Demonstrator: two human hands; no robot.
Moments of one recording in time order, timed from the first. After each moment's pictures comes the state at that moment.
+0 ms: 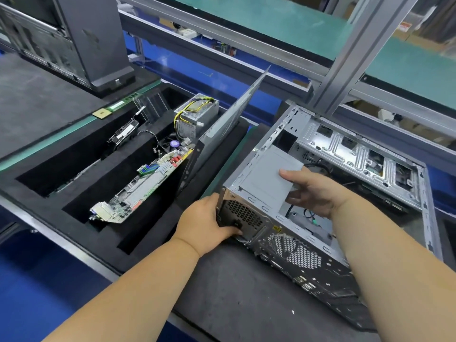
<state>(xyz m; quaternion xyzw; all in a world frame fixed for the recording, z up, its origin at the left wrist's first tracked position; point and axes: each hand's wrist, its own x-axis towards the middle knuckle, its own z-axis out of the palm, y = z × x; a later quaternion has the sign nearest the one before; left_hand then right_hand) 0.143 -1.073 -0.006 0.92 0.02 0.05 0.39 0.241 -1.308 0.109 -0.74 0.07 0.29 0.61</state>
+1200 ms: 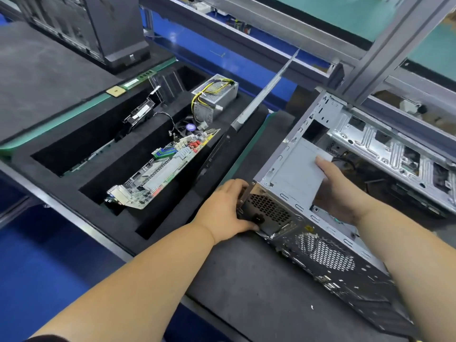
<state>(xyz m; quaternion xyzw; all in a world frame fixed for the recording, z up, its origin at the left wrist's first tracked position) 0.151 -1.062 -0.015 0.89 -0.07 0.01 0.45 0.226 -1.297 0.096 -0.76 0.07 0.30 0.58</state>
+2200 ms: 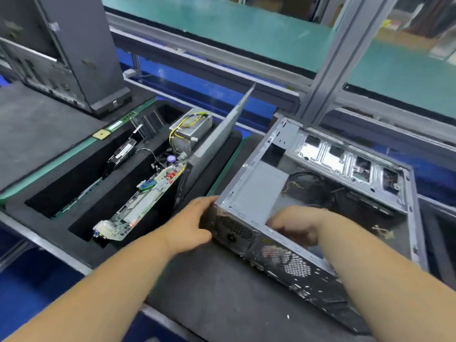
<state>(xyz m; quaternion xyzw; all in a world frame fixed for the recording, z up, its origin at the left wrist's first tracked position) 0.145 -1.039 0.051 0.85 -0.06 -0.14 0.51 0.201 -1.295 0.115 -0.77 0.12 0.50 0.39</state>
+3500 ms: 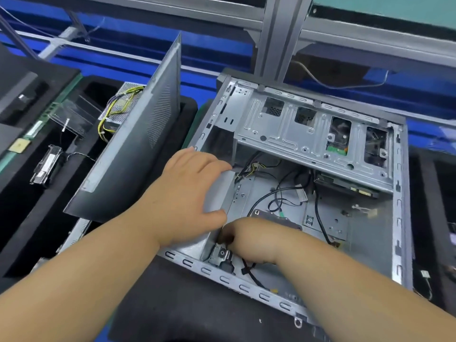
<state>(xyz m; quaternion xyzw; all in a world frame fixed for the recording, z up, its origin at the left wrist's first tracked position) 0.232 -1.137 0.146 0.95 -0.27 -0.05 0.17 0.213 -1.307 0.101 -0.86 -0.19 0.46 0.10</state>
